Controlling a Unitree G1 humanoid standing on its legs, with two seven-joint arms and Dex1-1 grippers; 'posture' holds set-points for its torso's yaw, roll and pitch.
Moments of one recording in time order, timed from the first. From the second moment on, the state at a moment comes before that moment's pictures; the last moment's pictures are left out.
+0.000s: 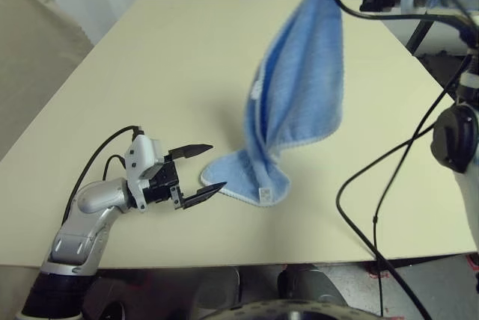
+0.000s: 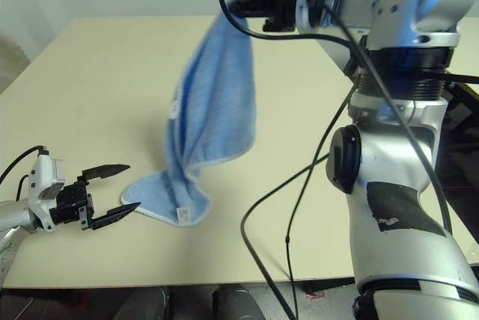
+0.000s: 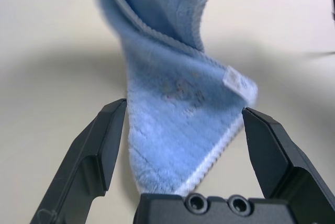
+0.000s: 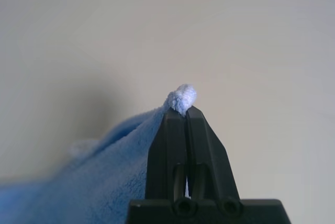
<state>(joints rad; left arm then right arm) 0.10 0.67 0.10 -0.26 -0.44 0.08 -1.05 -1.26 -0.76 0.22 0.36 0.27 1.14 0.67</state>
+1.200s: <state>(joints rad) 0.09 0.69 0.08 -0.34 -0.44 0.13 -1.03 -1.37 -0.52 -0.10 0.39 0.35 1.29 0.47</state>
